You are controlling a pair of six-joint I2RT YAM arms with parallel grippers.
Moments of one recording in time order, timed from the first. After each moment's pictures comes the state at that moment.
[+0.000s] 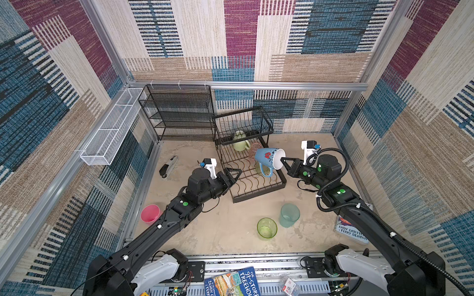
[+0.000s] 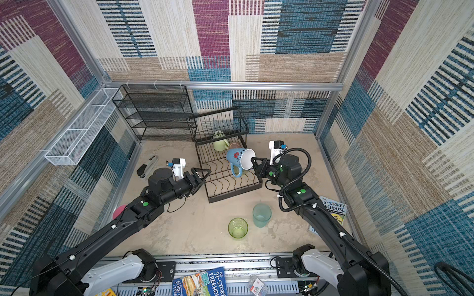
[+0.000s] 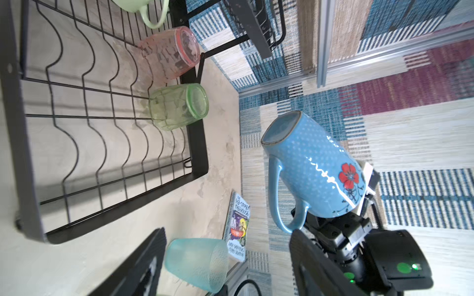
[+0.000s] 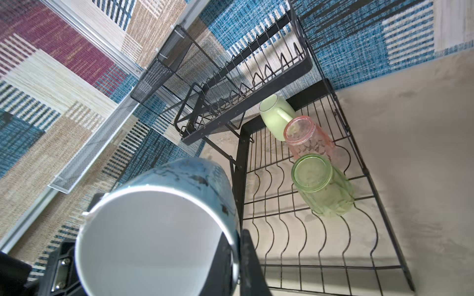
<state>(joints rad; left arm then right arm) -0.59 1.06 0.75 0.04 0.21 -1.19 0.37 1.06 0.84 0.01 -0.31 0.70</state>
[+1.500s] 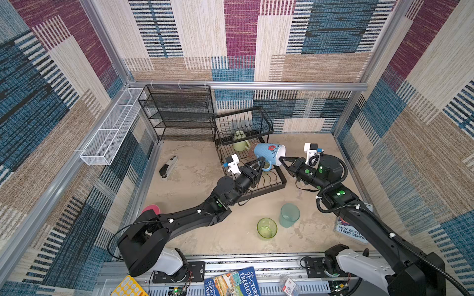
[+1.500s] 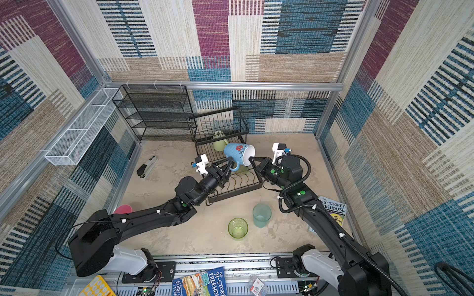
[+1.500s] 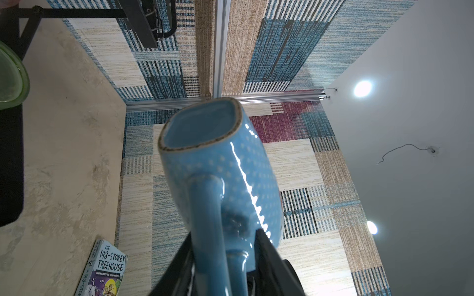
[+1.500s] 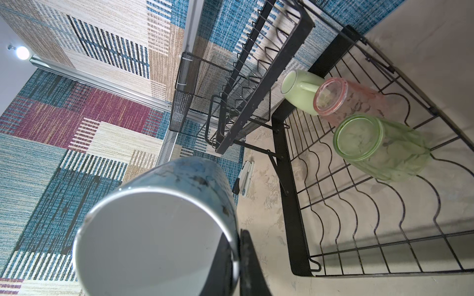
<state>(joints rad) -0.87 1.45 0.78 0.90 -0.10 -1.52 0.37 1.05 0.81 0.09 -0.37 1.09</state>
